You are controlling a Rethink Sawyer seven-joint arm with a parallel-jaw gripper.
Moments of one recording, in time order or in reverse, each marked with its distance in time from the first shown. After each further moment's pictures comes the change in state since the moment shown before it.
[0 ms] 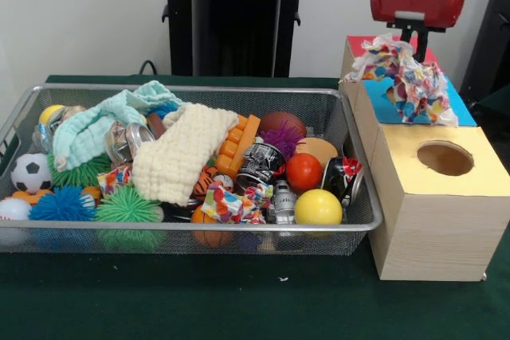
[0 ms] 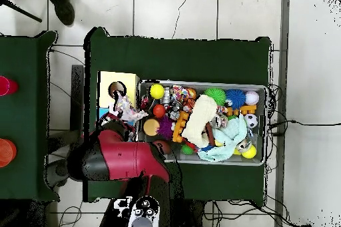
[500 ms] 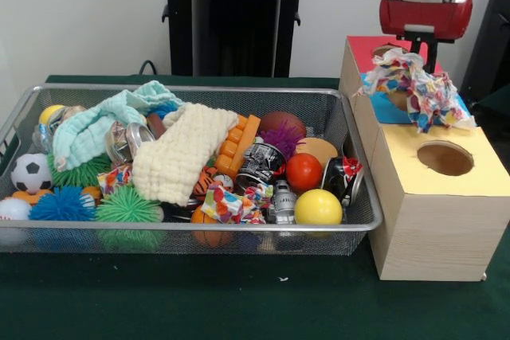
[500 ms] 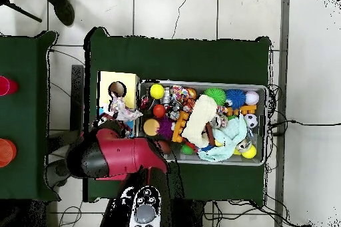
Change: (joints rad) arm -0.042 0.008 0.078 0.002 -0.031 -0.001 0.000
